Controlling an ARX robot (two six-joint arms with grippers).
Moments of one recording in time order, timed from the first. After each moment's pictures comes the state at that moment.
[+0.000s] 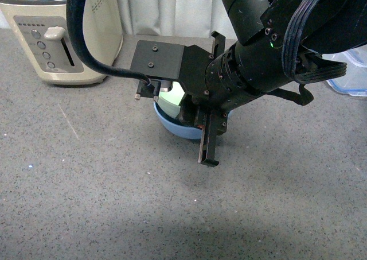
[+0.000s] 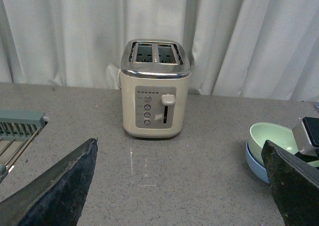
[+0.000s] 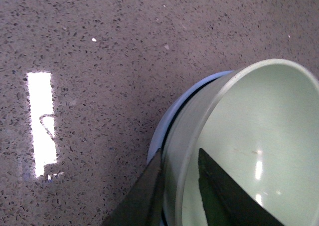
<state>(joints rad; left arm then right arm) 0.00 0.00 0.02 0.00 0.00 0.00 0.52 2.06 1.16 -0.01 -0.30 -0.97</state>
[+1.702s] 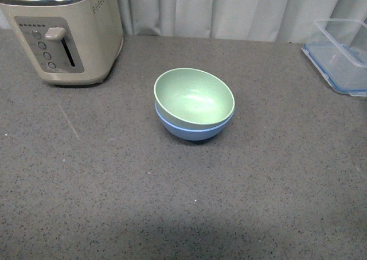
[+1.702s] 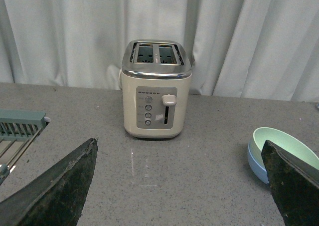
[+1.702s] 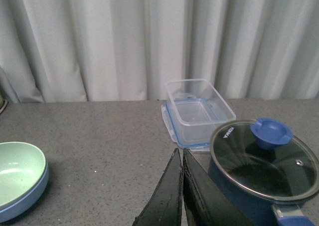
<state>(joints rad) 0.00 0.00 0.02 0.00 0.00 0.00 0.00 0.65 0.01 0.63 0.00 0.00</state>
